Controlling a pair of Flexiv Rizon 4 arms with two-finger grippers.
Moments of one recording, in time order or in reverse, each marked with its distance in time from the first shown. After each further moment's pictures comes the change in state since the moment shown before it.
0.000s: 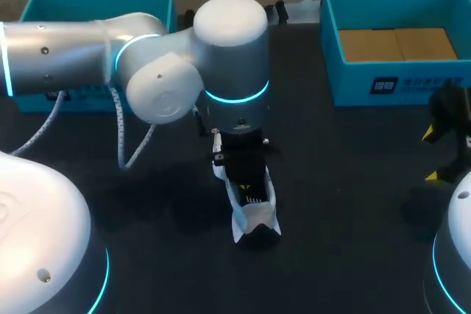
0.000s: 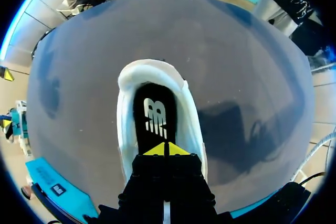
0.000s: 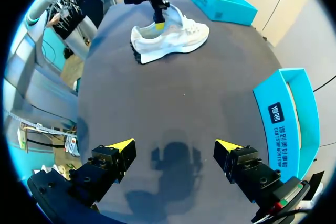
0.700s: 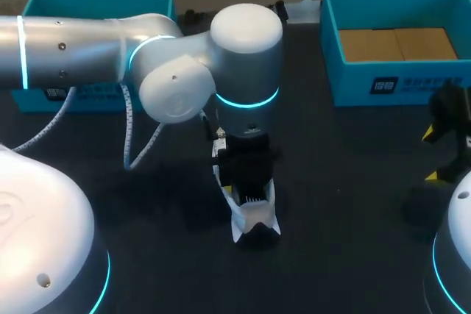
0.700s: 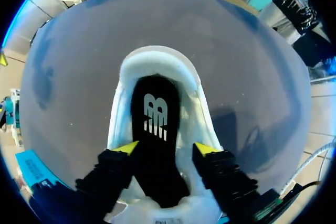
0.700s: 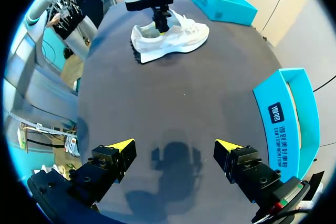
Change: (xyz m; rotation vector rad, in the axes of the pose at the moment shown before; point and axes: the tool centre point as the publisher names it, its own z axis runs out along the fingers) left arm 0.001 0.004 0.013 0.003 0.061 -0.079; right arm 0.000 0.000 0.000 0.000 0.000 0.000
